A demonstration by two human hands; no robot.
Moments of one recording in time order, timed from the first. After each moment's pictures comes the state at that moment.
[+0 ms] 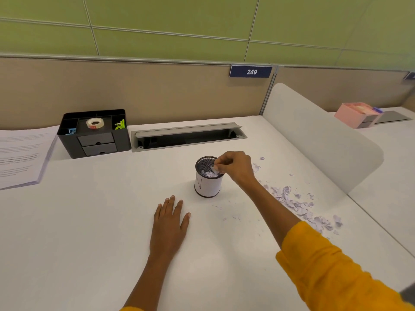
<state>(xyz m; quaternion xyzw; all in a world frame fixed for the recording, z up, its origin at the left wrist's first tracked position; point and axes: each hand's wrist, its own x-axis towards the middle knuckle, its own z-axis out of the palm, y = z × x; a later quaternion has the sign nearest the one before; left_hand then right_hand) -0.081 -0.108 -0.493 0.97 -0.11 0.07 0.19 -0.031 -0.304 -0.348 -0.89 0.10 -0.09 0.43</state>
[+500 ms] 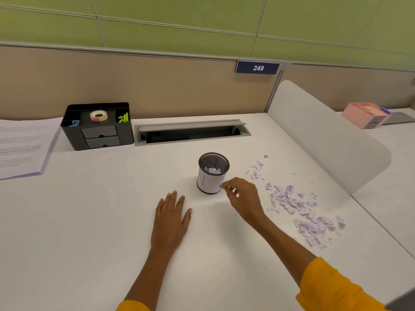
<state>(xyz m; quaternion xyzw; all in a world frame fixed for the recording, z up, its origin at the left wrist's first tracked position) -0.079 -0.109 -0.497 0.97 -0.12 0.08 0.18 -0.081 -0.320 -0.424 -0.92 -0.05 -0.21 0.32</state>
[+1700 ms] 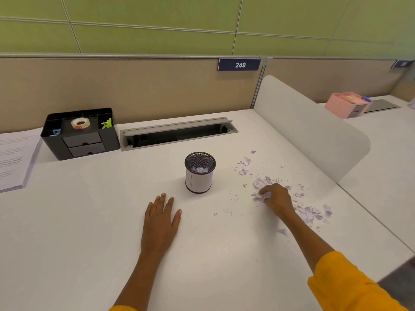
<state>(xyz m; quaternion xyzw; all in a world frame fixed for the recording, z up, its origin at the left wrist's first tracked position) -0.079 -0.108 -0.497 0.97 -0.12 0.08 0.19 -0.108 -0.436 -0.439 -0.94 0.24 -0.04 0.25</state>
